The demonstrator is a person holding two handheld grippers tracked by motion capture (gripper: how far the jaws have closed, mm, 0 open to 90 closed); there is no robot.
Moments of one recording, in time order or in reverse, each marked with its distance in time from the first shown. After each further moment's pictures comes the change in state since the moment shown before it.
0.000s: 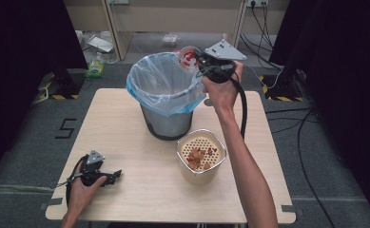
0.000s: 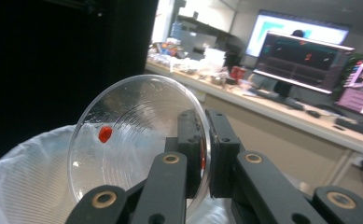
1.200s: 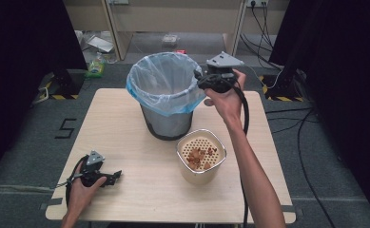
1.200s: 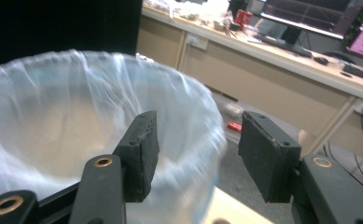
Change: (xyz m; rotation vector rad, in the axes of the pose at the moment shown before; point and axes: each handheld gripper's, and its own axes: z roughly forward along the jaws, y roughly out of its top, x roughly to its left) left arm -0.001 -0.001 -0.001 0.000 -0.004 0.004; right arm -0.012 -0.036 -0.012 0.217 -0.015 0.021
